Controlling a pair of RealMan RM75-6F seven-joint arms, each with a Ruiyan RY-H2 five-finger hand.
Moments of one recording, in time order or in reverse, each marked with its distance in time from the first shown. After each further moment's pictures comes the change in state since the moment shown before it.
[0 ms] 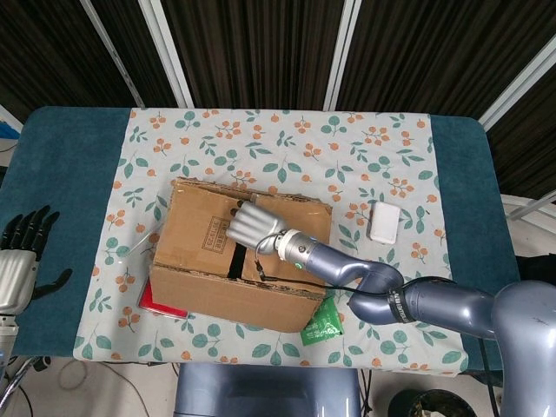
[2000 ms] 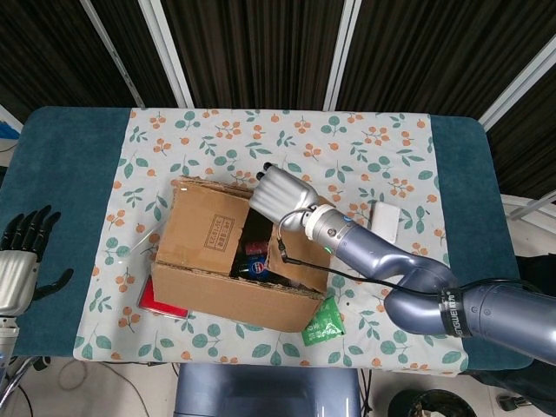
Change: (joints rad) left arm 0.017 -0.008 -0.018 0.006 0.035 0.007 -0.001; right arm 0.184 0.421 -0.124 -0.305 0.388 0.045 -0.287
